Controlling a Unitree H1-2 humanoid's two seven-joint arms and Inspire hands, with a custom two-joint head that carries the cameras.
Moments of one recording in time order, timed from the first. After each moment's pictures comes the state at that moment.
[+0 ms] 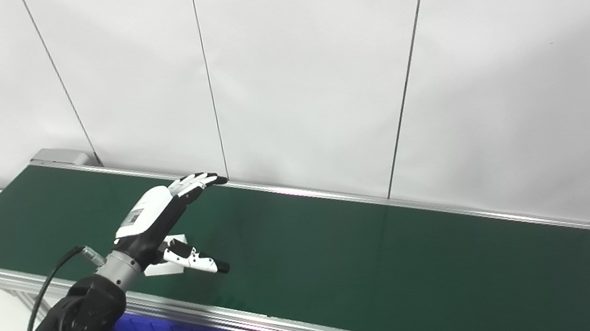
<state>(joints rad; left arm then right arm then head) -0.24 0.39 -0.06 0.05 0.60 -0.10 -0.16 0.25 -0.09 0.13 0.24 -0.02 -0.41 0.11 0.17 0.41</state>
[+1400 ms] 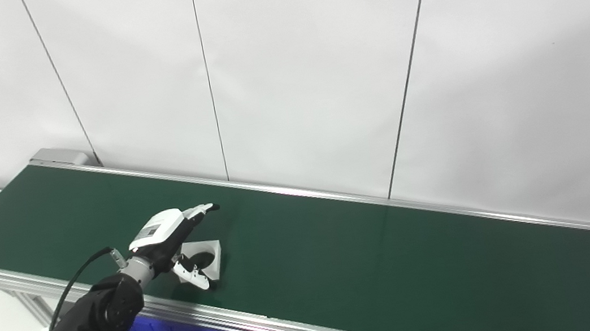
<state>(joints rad) -0.38 0.41 -0.21 0.47 0.66 -0.08 -0.04 0.25 -0.08 0.13 0.24 -0.02 -0.41 0.10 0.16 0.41</state>
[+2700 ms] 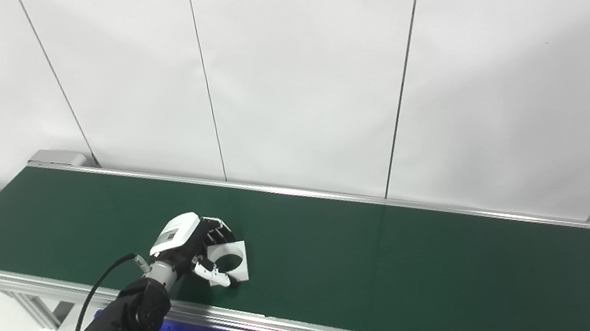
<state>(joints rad) -0.45 0.34 -0.29 0.65 0.61 -0.08 0.13 0.26 -0.08 0.13 0.24 -0.02 -0.41 0.09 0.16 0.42</state>
